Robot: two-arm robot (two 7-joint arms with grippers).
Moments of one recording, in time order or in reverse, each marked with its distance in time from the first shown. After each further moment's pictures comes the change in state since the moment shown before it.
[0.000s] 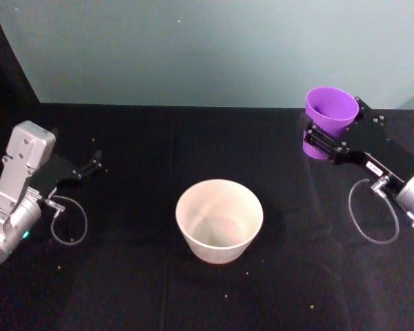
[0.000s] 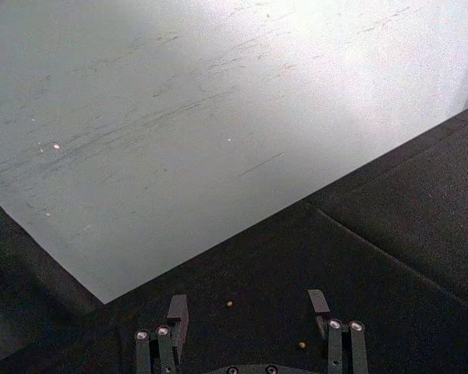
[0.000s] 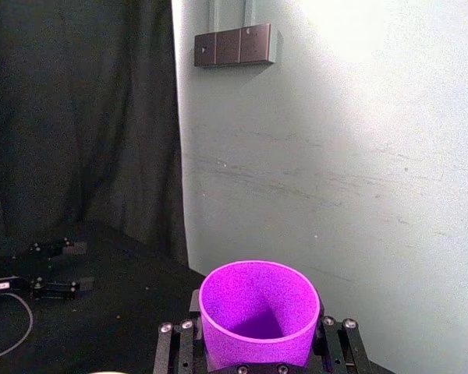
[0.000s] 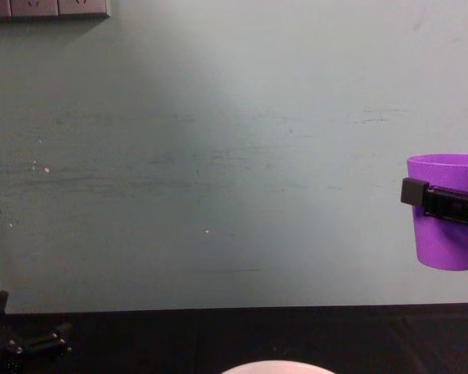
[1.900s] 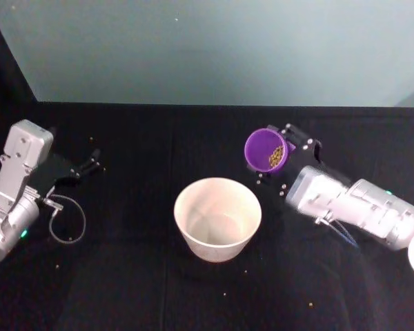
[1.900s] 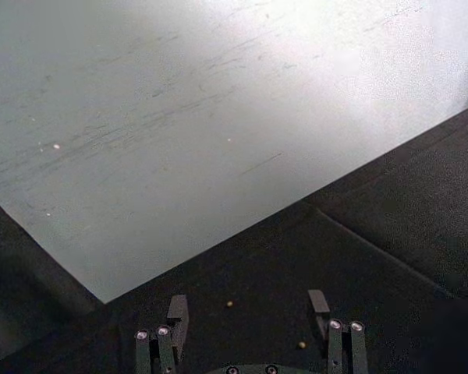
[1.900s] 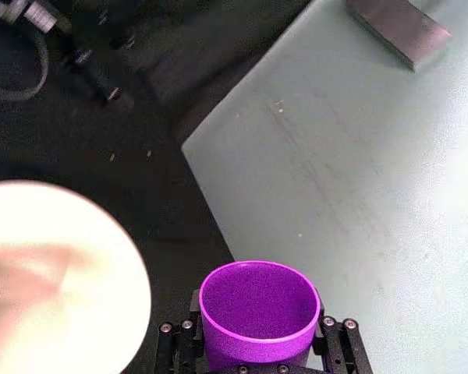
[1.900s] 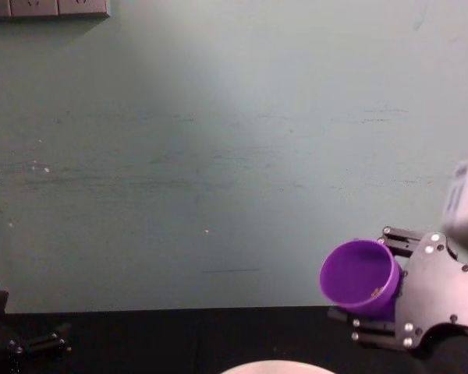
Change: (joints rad) left arm 0.000 0.000 0.000 0.000 0.000 0.000 0.000; right arm 0.143 0.031 -0.272 0.105 -0.775 -0.139 -0.174
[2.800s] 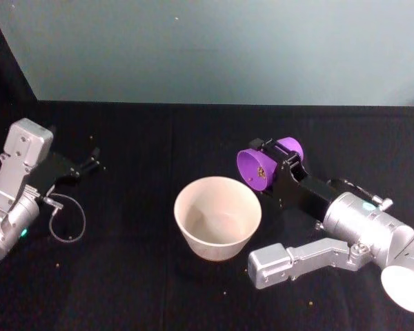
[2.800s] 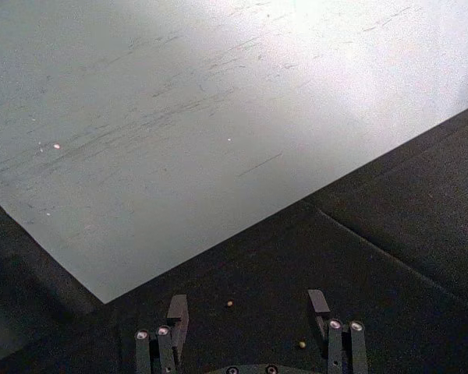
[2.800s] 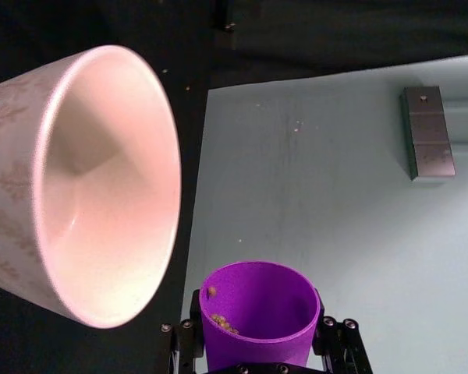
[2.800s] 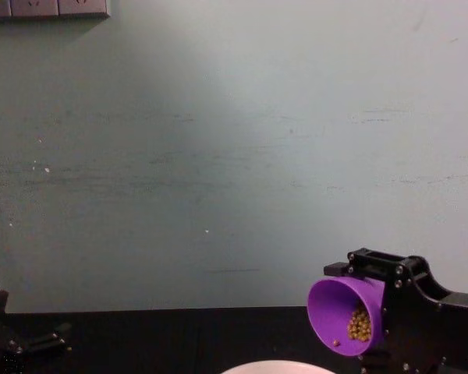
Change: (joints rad) left arm 0.000 0.000 0.000 0.000 0.000 0.000 0.000; right arm 0.028 0.063 -0.150 -0.047 -0.656 0.068 -0.198
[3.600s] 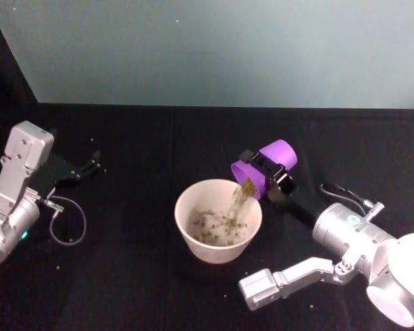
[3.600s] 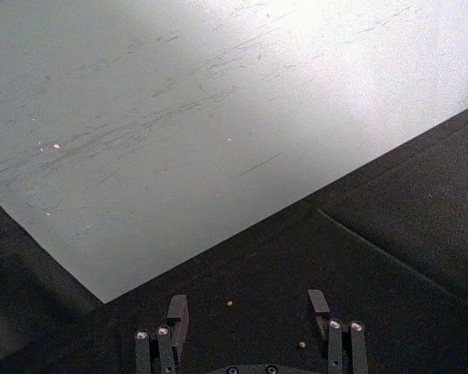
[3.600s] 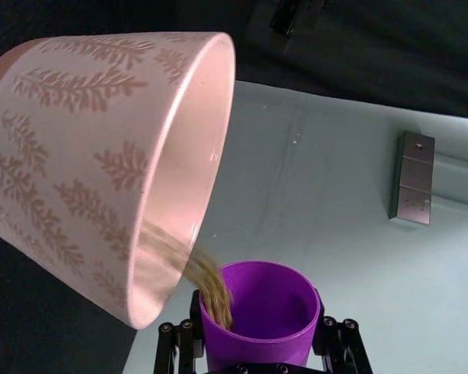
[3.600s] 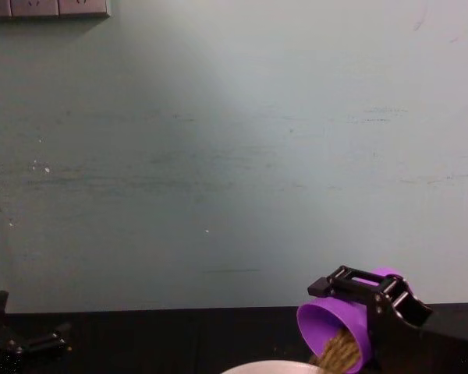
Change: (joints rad) left arm 0.000 0.000 0.000 0.000 0.000 0.000 0.000; right arm 0.052 0.019 -0.125 0.026 -0.253 0.102 -0.078
